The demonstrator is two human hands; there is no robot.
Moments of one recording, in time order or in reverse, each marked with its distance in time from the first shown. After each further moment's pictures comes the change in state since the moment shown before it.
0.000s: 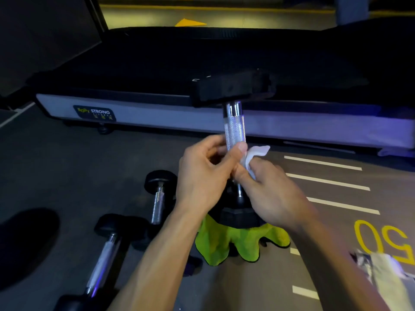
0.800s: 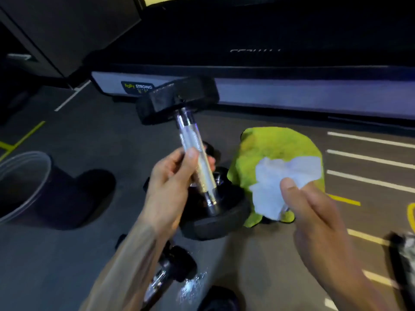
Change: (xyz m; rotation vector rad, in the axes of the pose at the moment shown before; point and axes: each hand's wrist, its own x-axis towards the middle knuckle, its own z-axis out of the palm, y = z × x) left_hand -0.095 -0.016 -0.097 -0.233 0.179 -0.230; right_hand -0.110 -0.010 0.050 0.685 0.250 0.074
